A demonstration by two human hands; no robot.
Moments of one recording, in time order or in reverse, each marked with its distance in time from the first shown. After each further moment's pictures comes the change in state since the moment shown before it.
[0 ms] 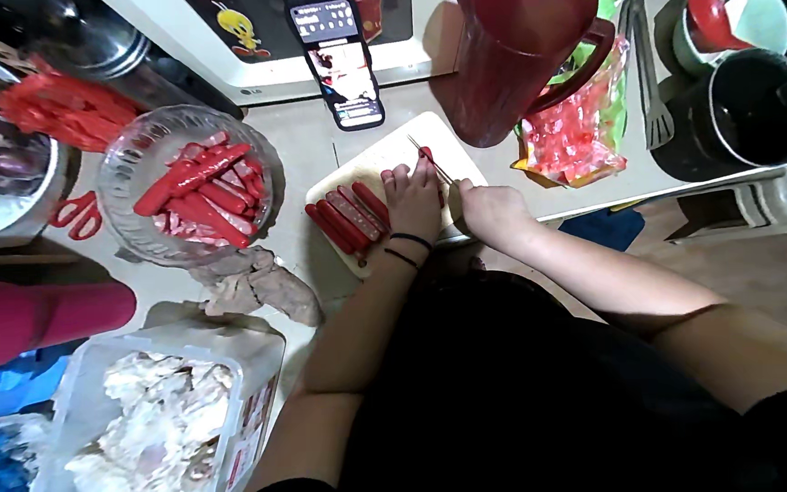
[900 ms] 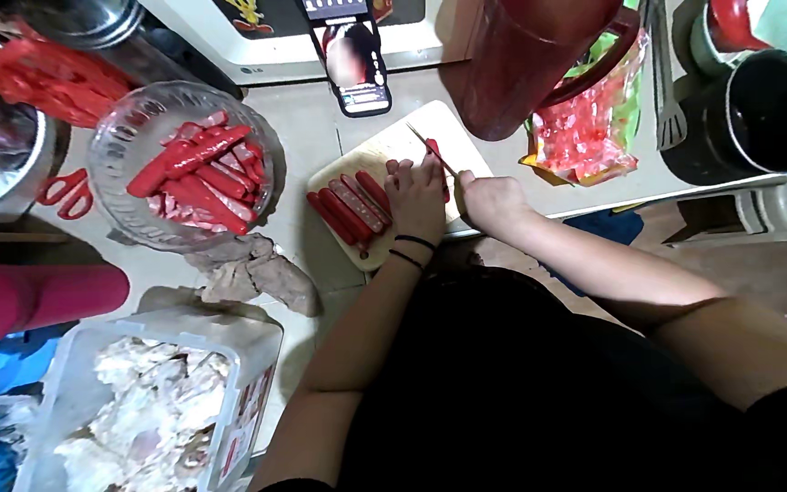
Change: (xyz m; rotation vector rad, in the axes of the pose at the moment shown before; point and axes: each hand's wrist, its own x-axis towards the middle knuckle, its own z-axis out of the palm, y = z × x) left_hand -0.010 -0.003 0.013 -0.045 0.114 -0.012; right_hand 0.019 0.001 0.008 -0.063 -0.007 -0.035
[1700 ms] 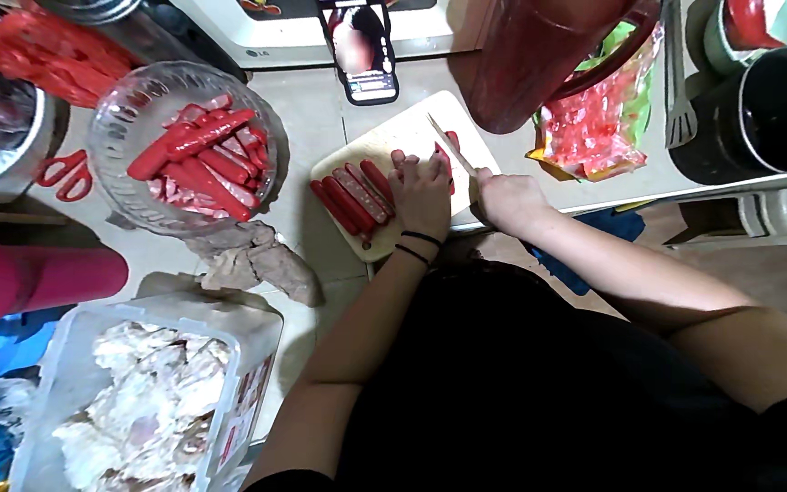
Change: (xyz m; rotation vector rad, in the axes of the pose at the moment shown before) left_hand -0.007 0.003 0.008 0.032 0.113 -0.015; right_hand -0.008 0.014 0.004 0.029 -0.004 -0.005
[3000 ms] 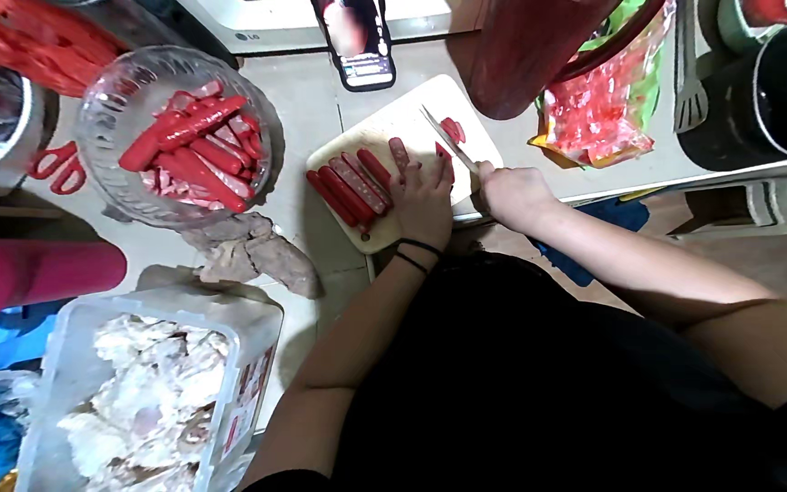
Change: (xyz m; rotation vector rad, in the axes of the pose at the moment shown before) left_hand -0.026 0.001 0.008 -0.016 0.082 0.056; right_hand -0.008 0.004 0.004 -0.014 0.004 -0.049
